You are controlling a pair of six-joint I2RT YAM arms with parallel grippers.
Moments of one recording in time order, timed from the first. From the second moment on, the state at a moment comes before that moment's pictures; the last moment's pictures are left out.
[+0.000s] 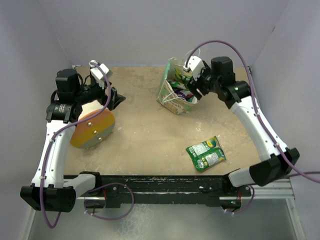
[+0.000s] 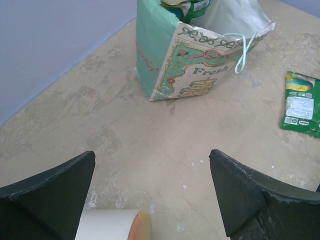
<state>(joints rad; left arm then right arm) -0.05 1.13 1.31 -0.56 0.73 0.32 0.39 1.46 1.62 -0.70 -0.13 -0.58</state>
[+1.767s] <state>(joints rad) 0.00 1.12 1.23 -0.48 0.55 0.26 0.62 1.57 0.88 -0.69 -0.18 -0.74</state>
